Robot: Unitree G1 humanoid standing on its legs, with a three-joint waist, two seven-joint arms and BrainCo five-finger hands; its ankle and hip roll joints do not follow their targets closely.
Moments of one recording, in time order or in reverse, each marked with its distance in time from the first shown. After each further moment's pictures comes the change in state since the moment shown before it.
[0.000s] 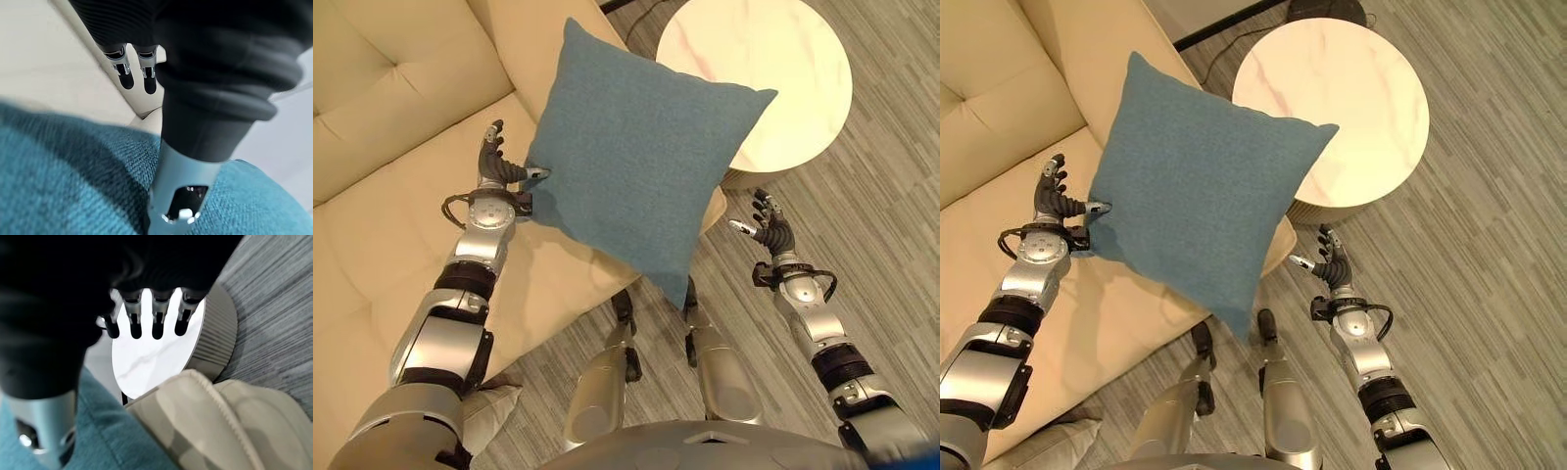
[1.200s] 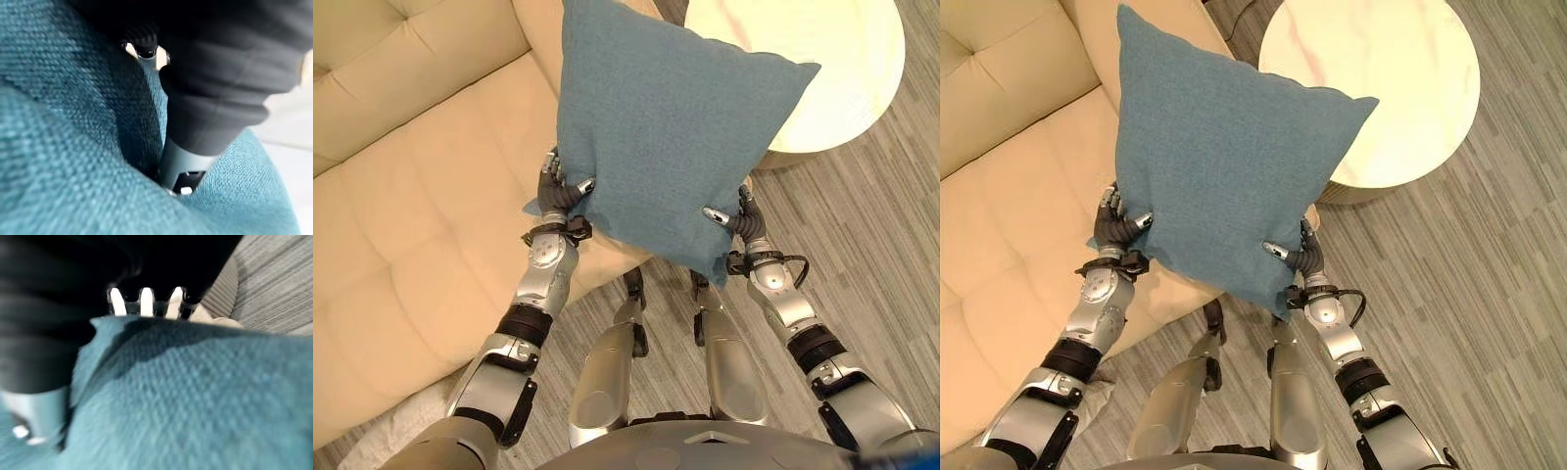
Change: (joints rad) left arm 0.344 -0.290 -0.025 -0.392 -0.273 -0.154 0.008; right arm -0.086 0.061 0.122 0.002 -0.093 -0.009 -0.095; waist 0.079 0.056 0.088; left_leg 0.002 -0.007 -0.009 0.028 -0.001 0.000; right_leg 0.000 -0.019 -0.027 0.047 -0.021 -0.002
